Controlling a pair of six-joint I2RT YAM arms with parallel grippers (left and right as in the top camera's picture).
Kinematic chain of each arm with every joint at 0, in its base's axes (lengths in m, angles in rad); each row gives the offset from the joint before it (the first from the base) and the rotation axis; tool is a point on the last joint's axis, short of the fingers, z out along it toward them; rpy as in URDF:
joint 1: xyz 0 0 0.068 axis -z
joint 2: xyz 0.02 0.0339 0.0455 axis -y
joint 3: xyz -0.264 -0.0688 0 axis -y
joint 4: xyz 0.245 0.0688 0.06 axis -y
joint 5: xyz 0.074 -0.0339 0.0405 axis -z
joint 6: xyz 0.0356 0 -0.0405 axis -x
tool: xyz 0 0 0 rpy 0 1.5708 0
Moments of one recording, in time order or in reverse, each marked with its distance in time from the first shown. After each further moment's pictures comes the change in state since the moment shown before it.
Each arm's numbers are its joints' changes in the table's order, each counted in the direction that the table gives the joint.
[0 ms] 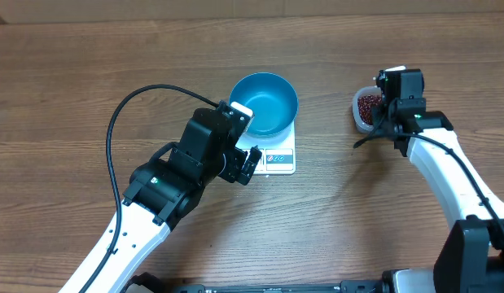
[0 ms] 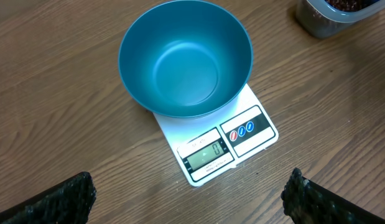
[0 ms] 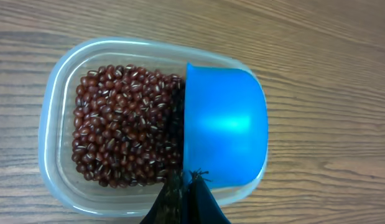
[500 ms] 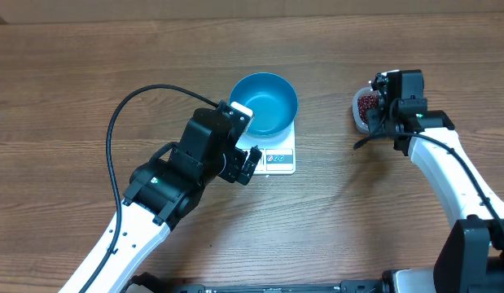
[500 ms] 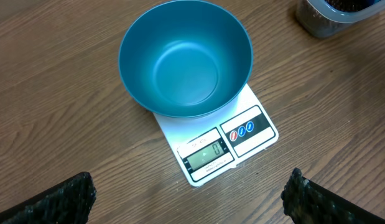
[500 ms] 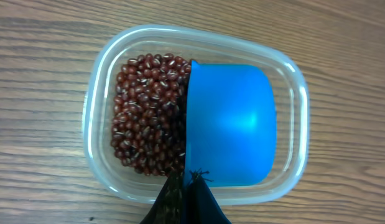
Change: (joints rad) left arm 0.000 0.000 0.000 0.000 0.000 0.000; right arm 0.008 0.000 0.006 -0.051 -0.142 -0.016
